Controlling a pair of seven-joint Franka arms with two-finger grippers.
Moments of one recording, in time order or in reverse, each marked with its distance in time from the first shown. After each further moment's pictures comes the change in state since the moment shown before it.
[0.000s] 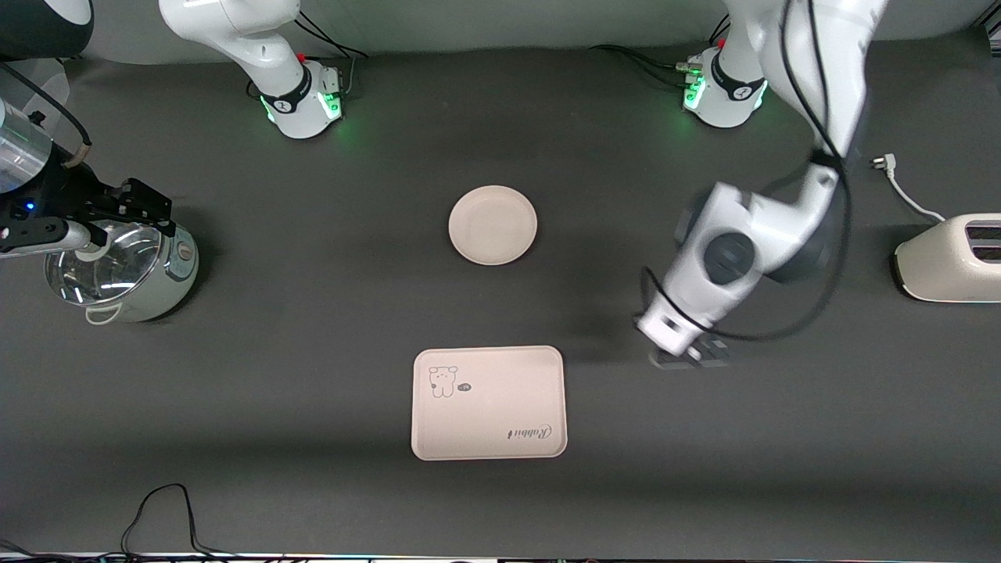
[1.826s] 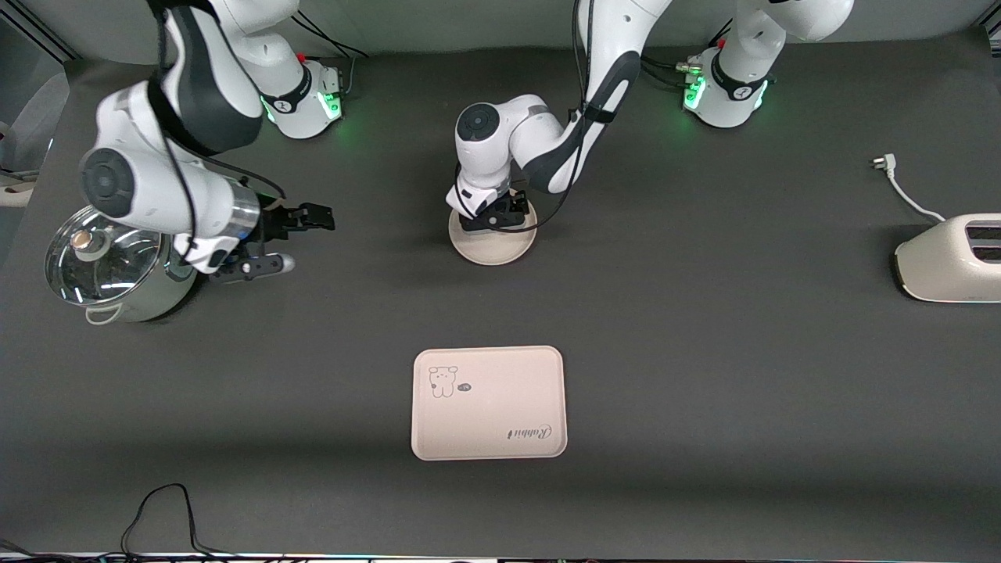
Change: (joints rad) left arm -0.537 0.237 0.006 -0.023 0.025 0.273 -0.566; right arm 0.183 0.040 0.007 -0.432 0.270 0.217 0.125
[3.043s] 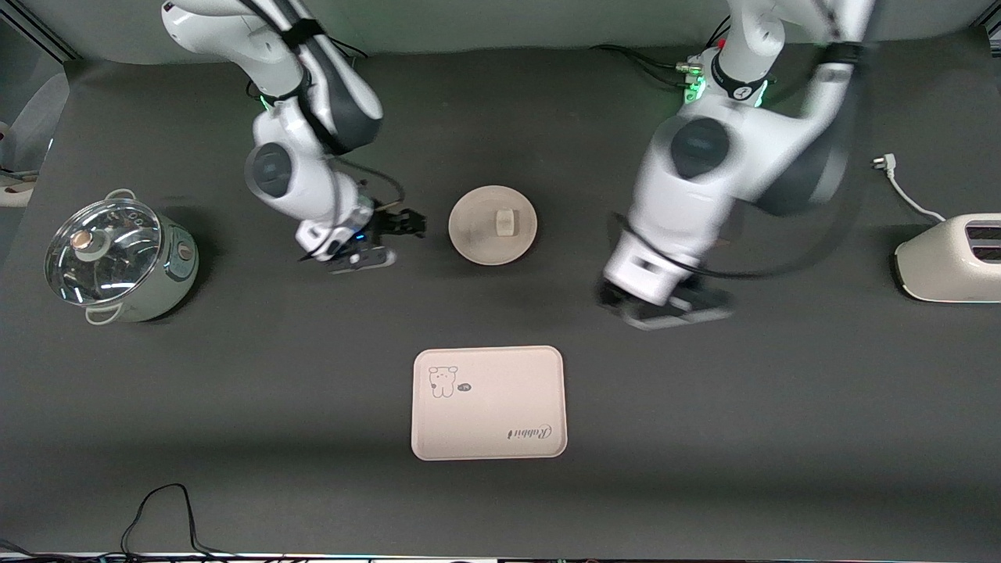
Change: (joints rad) left arm 0.595 -0.326 0.064 0.152 0.053 -0.349 0.624; right arm 0.317 0.103 0.005 -0.235 0.149 0.545 0.198
